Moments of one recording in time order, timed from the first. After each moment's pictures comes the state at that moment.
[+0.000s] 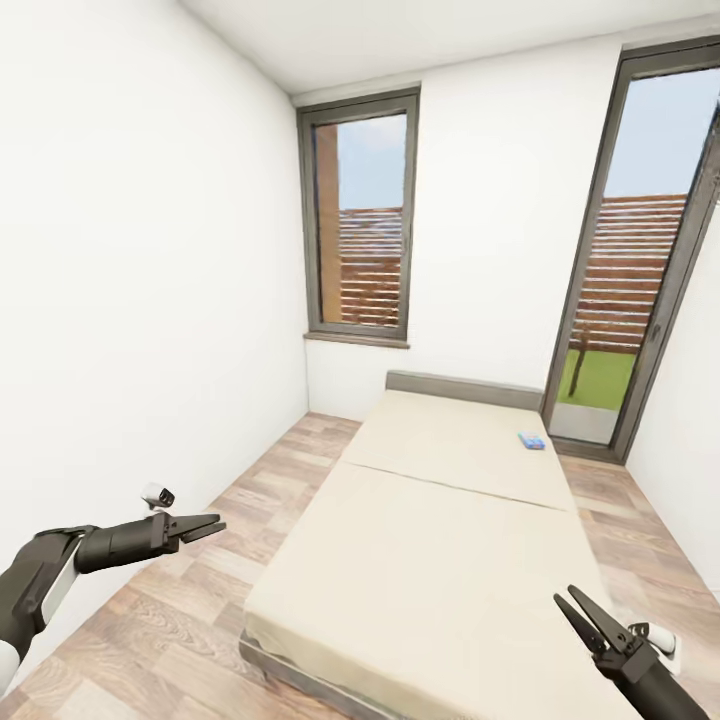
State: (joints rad) left arm -0.60 0.41 0.10 -0.79 0.22 0.79 -1.57; right arm 0.01 -0.02 -0.69 -1.31 -0.60 0.73 1.25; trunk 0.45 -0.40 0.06
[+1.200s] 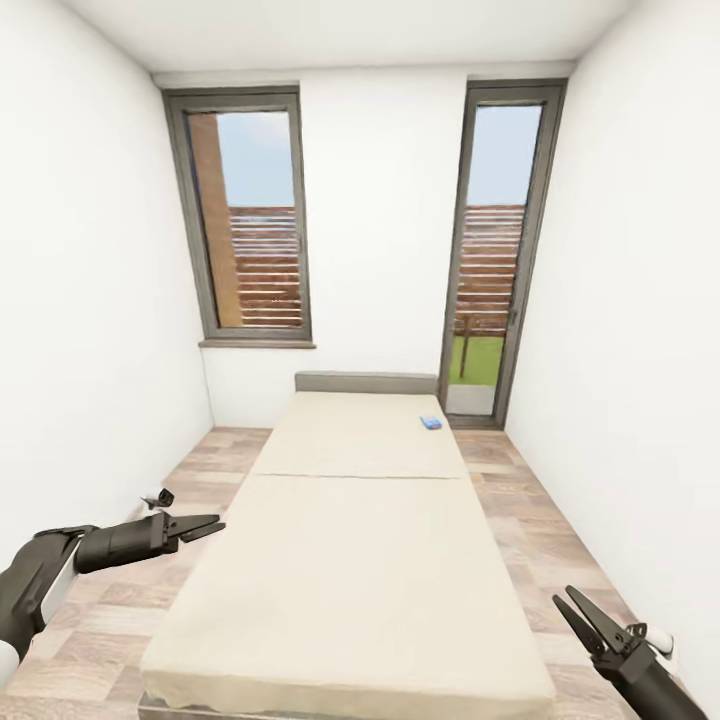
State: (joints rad) left arm -0.60 0.41 0.10 -0.79 0.22 0.79 -1.57; right arm 0.01 -0.02 -0.69 -1.31 -0.59 0.73 1.25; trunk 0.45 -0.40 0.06
